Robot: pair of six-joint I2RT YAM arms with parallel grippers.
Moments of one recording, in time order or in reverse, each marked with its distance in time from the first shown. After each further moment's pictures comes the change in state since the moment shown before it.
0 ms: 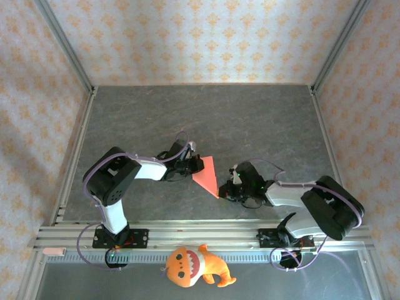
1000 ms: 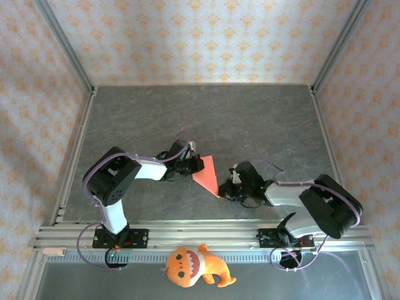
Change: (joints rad) left arm 0.000 0.001 0.001 0.002 -0.001 -0.001; right arm 0.002 0.007 -0.025 0.069 0.008 0.027
